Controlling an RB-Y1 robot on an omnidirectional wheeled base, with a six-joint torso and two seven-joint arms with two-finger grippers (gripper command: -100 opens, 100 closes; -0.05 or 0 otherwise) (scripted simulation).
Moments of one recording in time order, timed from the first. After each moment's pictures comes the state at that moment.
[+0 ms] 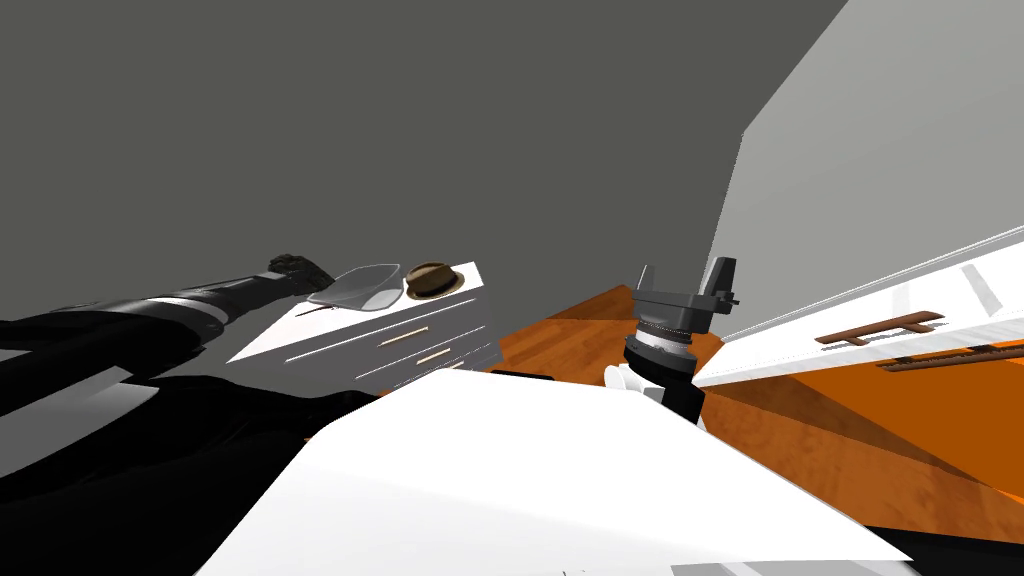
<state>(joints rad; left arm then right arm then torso) 1.48 0.96 1.19 -2.32 0.24 0.31 -0.13 0.53 -0.01 0.01 -2.35 -0.10 -0.58 -0.17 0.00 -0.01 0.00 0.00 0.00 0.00</state>
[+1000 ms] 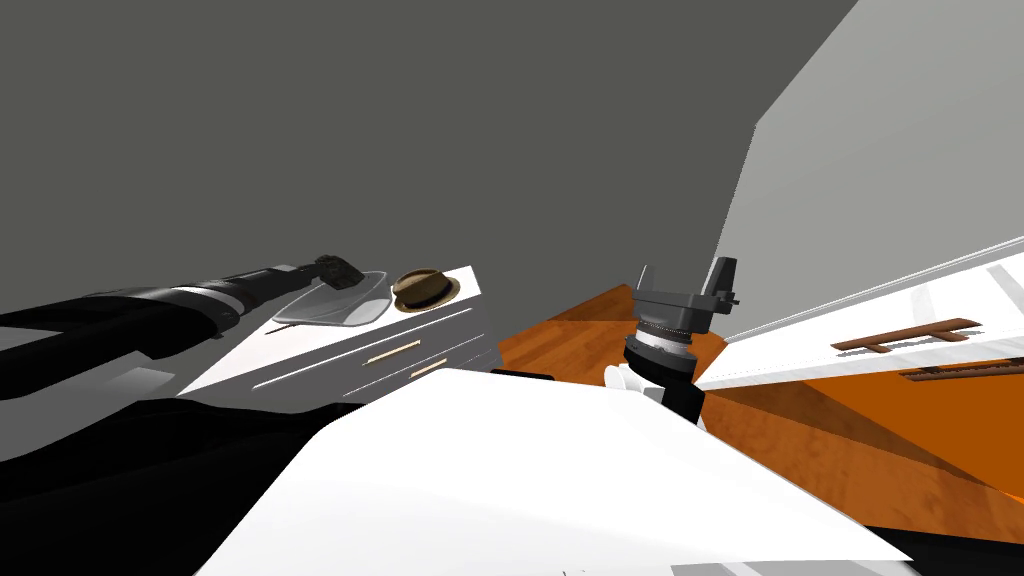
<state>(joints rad) 1.51 1.02 1.23 -2.35 0.28 0.34 -0.05 0.53 -0.01 0.01 -2.35 -0.10 -0.58 -0.17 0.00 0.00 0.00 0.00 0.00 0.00</state>
